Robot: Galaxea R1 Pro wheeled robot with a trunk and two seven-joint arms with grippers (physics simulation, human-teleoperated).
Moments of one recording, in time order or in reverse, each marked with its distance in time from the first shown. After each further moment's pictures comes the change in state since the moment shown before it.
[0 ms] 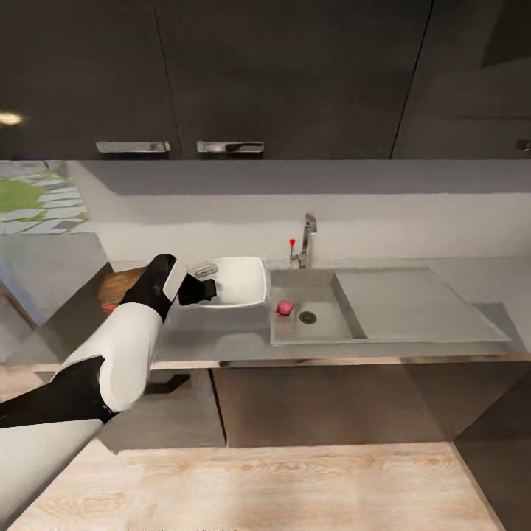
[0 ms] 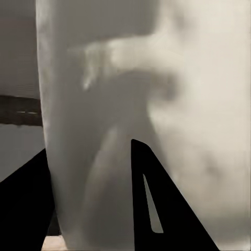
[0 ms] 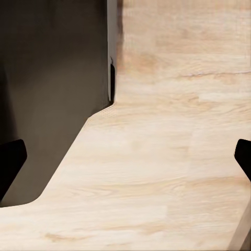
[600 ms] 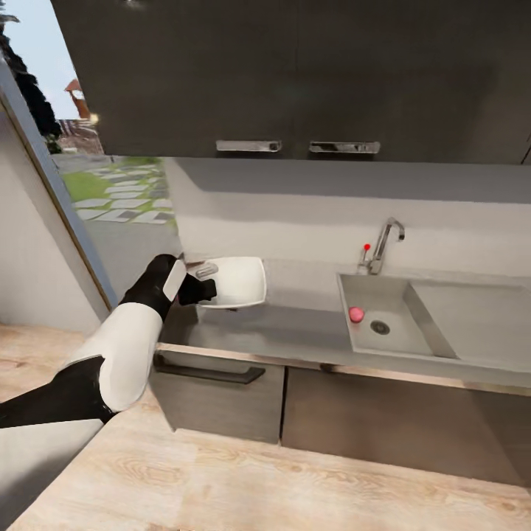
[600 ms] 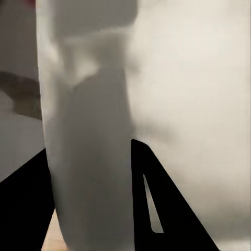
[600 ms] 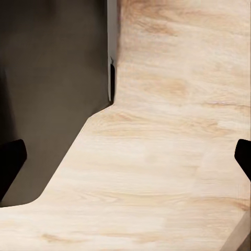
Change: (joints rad) left arm 0.000 0.000 0.000 0.000 0.000 -0.001 0.000; right arm 0.000 0.000 0.000 0.000 0.000 0.000 0.000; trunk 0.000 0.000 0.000
